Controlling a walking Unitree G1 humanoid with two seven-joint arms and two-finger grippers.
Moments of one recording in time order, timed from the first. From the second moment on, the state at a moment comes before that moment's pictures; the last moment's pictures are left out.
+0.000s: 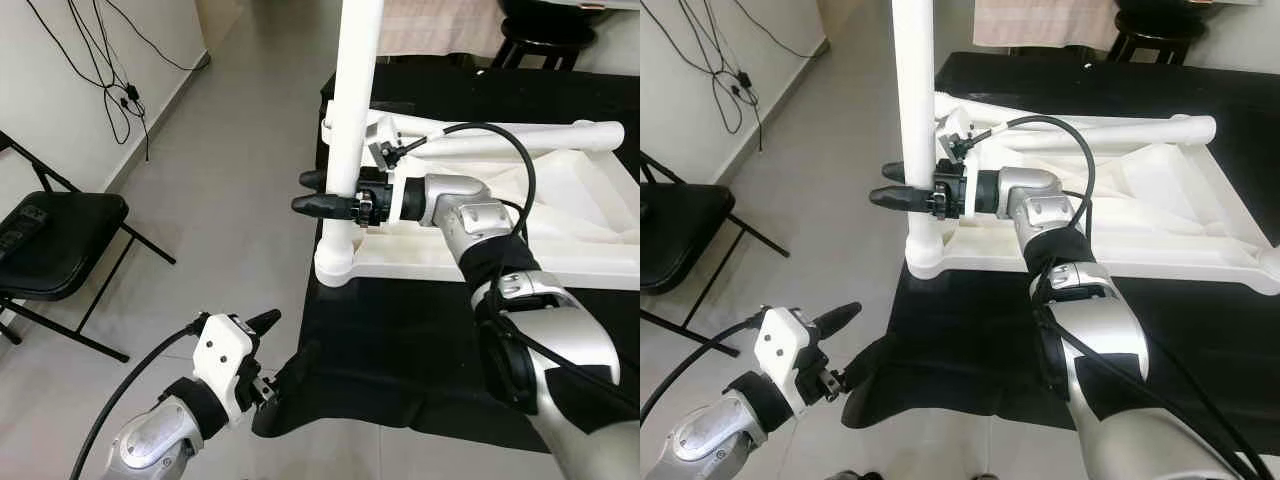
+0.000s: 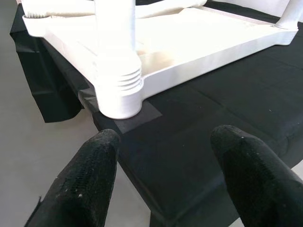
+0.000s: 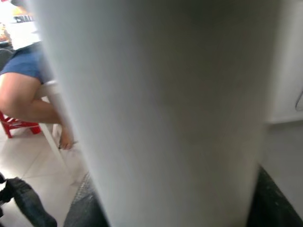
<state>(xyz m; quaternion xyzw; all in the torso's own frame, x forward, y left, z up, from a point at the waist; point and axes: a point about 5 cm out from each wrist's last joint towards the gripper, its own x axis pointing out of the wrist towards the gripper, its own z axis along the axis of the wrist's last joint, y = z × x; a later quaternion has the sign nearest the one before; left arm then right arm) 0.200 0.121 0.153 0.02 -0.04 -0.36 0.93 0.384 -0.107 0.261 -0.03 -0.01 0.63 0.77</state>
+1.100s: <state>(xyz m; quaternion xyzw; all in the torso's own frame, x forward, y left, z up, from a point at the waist) 0.210 0.135 0.149 0.05 -0.06 -0.31 0.95 0.341 -0.105 0.187 -0.04 -0.01 0.21 0.98</state>
